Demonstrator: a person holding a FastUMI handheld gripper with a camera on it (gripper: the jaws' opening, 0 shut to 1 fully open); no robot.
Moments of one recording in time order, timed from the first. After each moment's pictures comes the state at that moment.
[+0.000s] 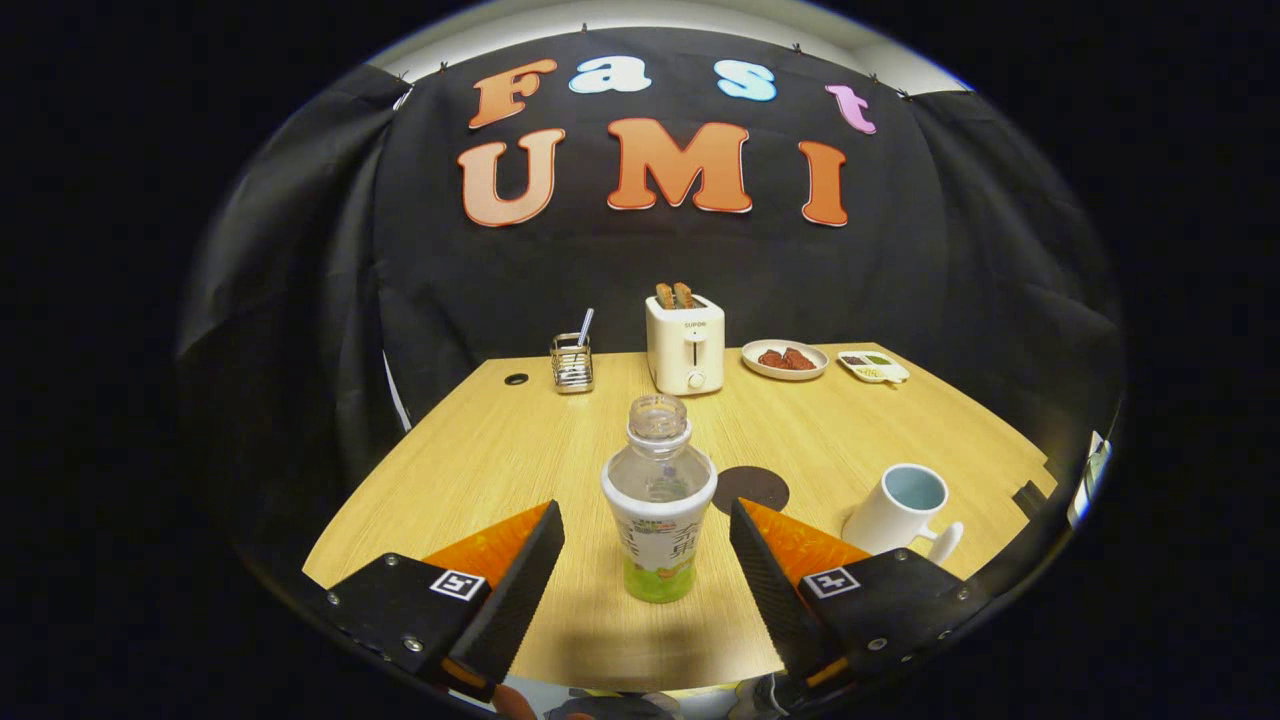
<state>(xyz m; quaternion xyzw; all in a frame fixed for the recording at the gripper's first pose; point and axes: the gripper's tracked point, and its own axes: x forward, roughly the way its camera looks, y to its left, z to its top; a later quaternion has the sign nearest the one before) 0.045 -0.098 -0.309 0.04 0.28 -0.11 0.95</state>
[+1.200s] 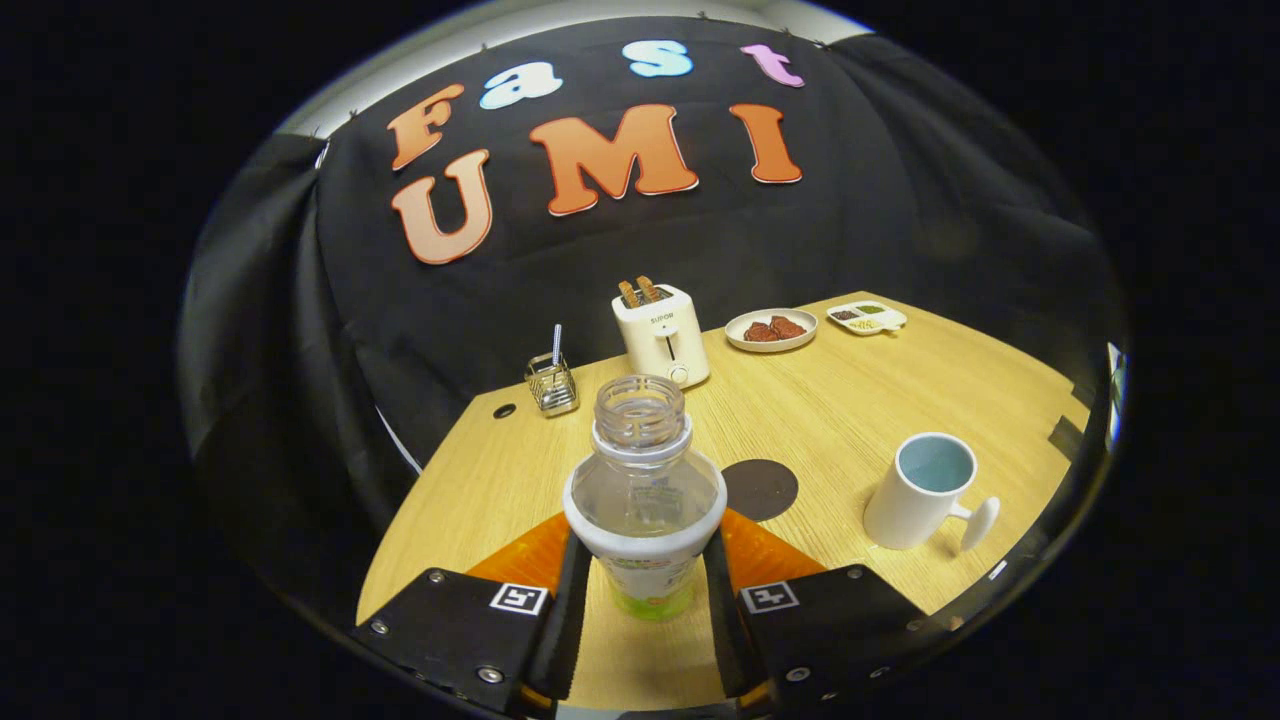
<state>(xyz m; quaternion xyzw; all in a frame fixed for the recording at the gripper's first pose) 0.066 -0.137 -0.304 0.18 0.27 -0.13 0.94</state>
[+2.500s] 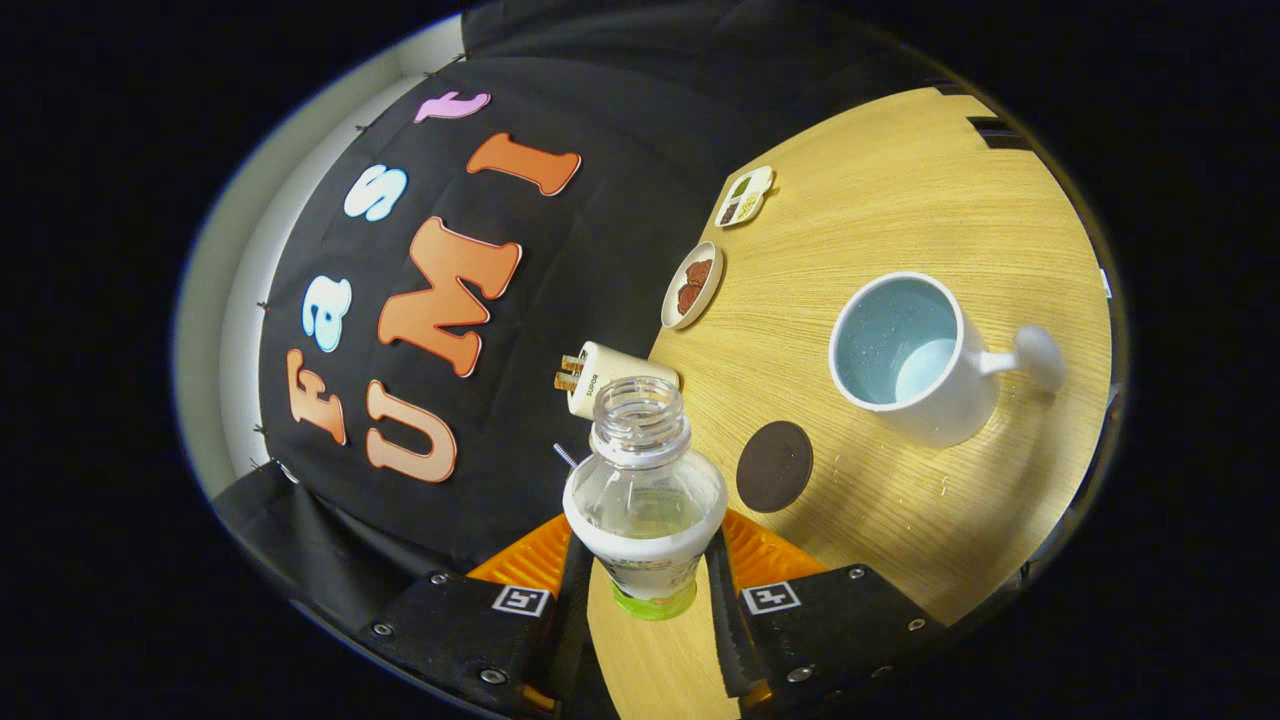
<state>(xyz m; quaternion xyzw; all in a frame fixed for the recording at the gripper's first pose) 0.077 -0.211 -0.320 0.57 0.17 -0.17 0.78</state>
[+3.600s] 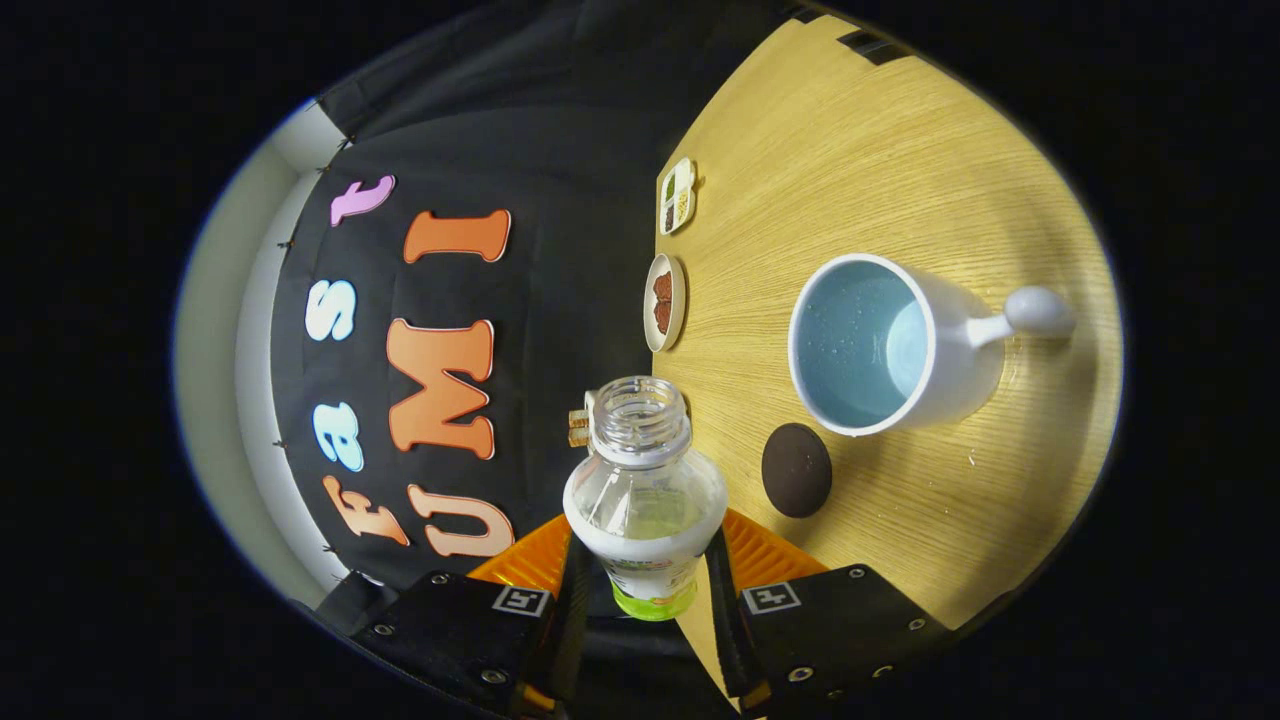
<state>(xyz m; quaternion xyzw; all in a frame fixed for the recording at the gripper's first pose) 0.083 -0.245 -0.317 0.70 0.11 -0.19 0.68</state>
